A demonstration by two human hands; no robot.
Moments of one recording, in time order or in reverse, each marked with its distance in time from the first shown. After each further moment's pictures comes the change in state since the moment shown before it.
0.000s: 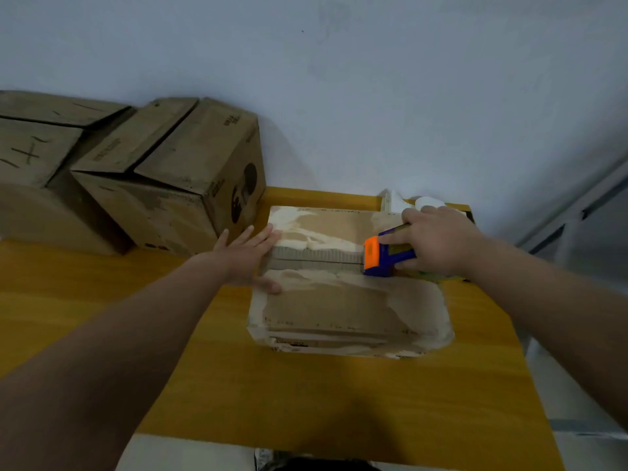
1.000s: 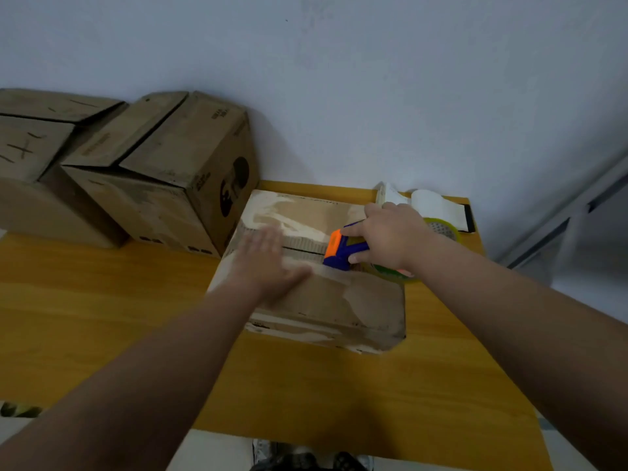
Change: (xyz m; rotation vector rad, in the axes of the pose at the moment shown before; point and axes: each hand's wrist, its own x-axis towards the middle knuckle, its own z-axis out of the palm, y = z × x) left_hand 0.001 0.084 0.021 0.050 0.325 -0.175; right_hand 0.018 -0.021 -0.001 0.143 0.046 -0.006
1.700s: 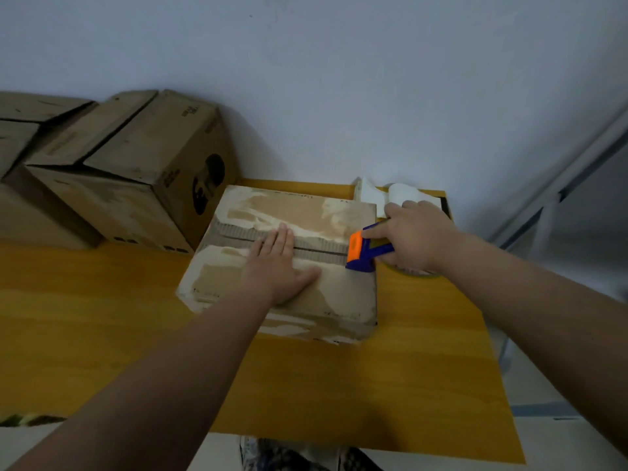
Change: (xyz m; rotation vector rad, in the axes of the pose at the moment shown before) left_hand 0.003 0.067 0.007 -0.066 -0.022 0.015; right_hand -0.054 0.055 0.026 -0.042 0.005 0.018
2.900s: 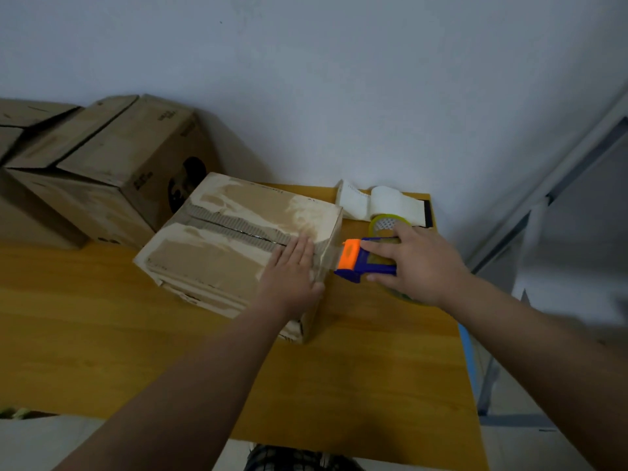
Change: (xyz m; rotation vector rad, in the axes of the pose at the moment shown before) left_hand 0.000 0.089 0.011 -0.053 0.085 0.075; right_hand -0.054 0.044 0.056 0.241 0.133 0.096
